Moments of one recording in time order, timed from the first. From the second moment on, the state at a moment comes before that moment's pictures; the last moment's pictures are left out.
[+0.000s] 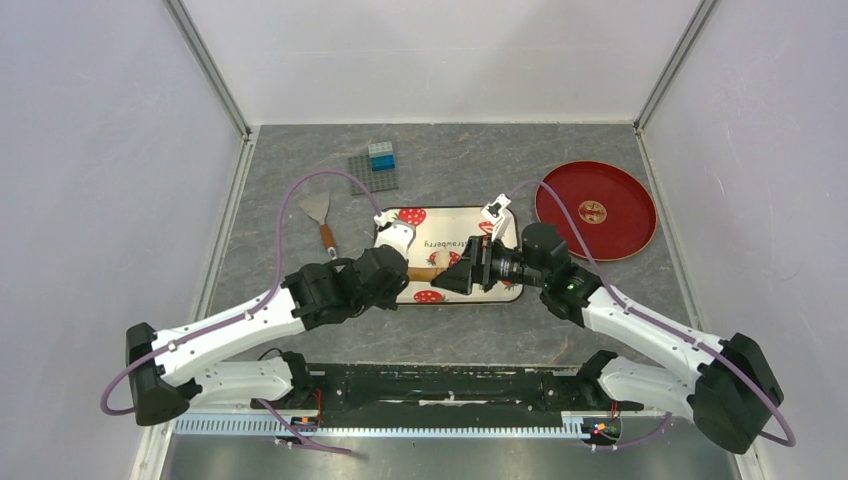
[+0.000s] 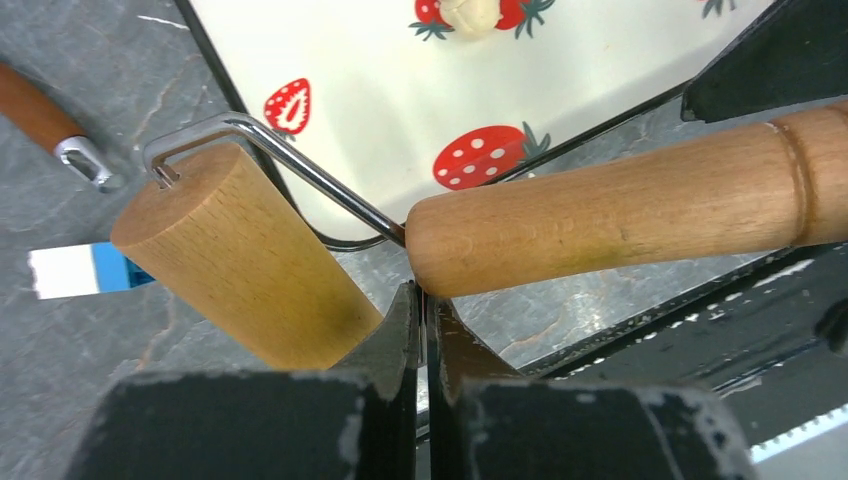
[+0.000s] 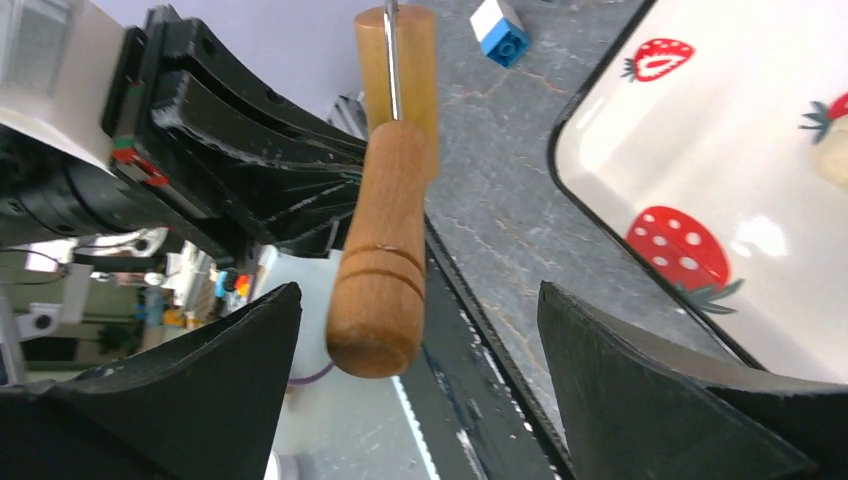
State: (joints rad) left arm -1.06 1.05 0.96 -0.75 -0.41 -0.49; right arm 0.71 1.07 0.61 0.17 -0.51 0.74
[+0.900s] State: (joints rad) left arm -1.18 1.21 1.04 -0.83 -0.55 -0.47; right arm 0.76 1.14 0.60 0.26 -0.52 0.85
